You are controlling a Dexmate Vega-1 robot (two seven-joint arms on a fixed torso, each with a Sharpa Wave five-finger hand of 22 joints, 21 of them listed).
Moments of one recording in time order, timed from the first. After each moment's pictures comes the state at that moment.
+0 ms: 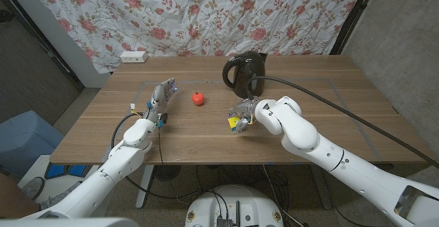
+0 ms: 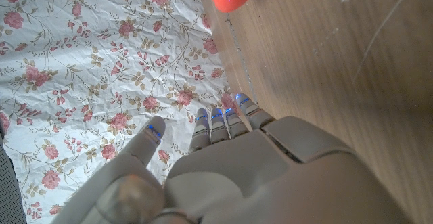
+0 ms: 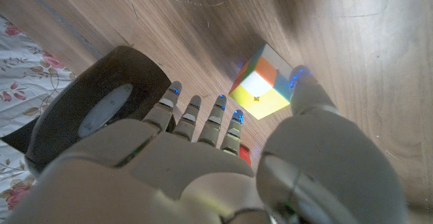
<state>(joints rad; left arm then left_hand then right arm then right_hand) 1.01 0.58 0.32 -1.42 -0.58 -0.32 0.12 0.04 0.09 0.77 0.07 0.18 0.15 0.03 0.18 0.17 0.07 -0.01 0.20 0.18 0.01 -0.03 0.18 0.17 0.11 -0.01 0.19 0.17 -0.79 -0.62 -0.82 -2.17 -1.30 -0.34 0.96 0.79 -0.10 0.46 -0.18 0.19 0.16 -0.21 0.30 0.19 0.32 -0.15 0.25 0.21 0.10 0.00 0.29 0.21 0.21 0.12 0.20 0.16</state>
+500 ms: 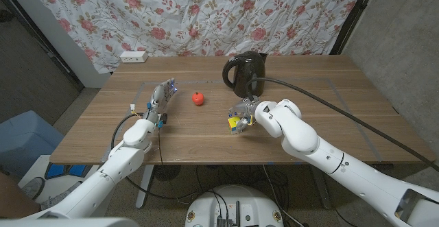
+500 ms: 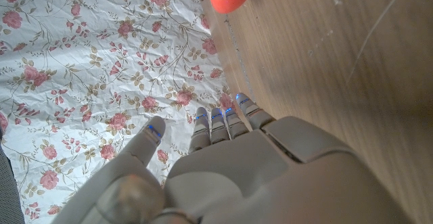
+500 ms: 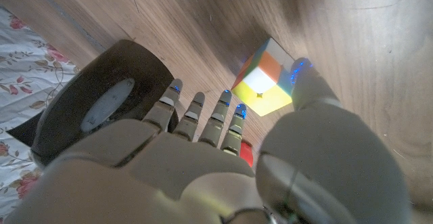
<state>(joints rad) 1.01 0.58 0.32 -1.42 -0.59 -0.32 0.12 0.04 0.09 0.77 0.07 0.18 0.16 0.03 0.18 0.17 0.08 -0.01 0.20 0.18 0.01 -0.03 0.18 0.17 0.11 -0.01 0.19 0.17 -0.82 -0.62 -0.82 -2.17 -1.32 -0.34 0.90 0.83 -0.13 0.46 -0.17 0.21 0.26 -0.22 0.34 0.20 0.40 -0.19 0.26 0.21 0.16 -0.04 0.30 0.20 0.24 0.10 0.20 0.16</state>
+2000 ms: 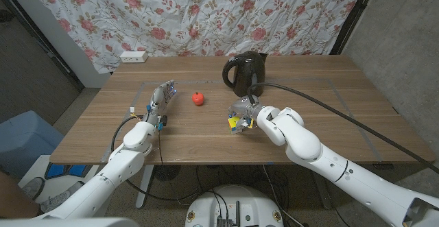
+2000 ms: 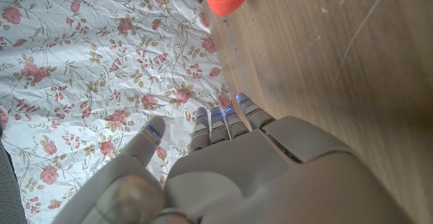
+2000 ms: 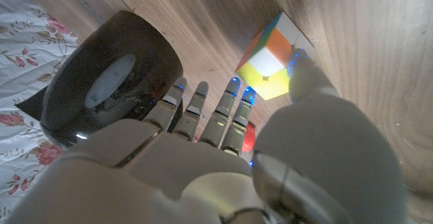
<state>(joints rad) 1.04 0.57 0.31 -1.43 -0.59 -0.34 0.13 0.03 0.08 0.78 0.08 0.18 0.17 0.03 0.18 0.17 0.08 -0.01 0.20 0.18 0.01 -0.03 0.18 0.17 0.12 -0.01 0.19 0.17 -0.87 -0.64 -0.80 -2.15 -1.32 -0.31 0.69 0.92 -0.13 0.42 -0.16 0.23 0.48 -0.22 0.45 0.23 0.60 -0.22 0.28 0.25 0.28 -0.04 0.35 0.23 0.31 0.04 0.19 0.16</state>
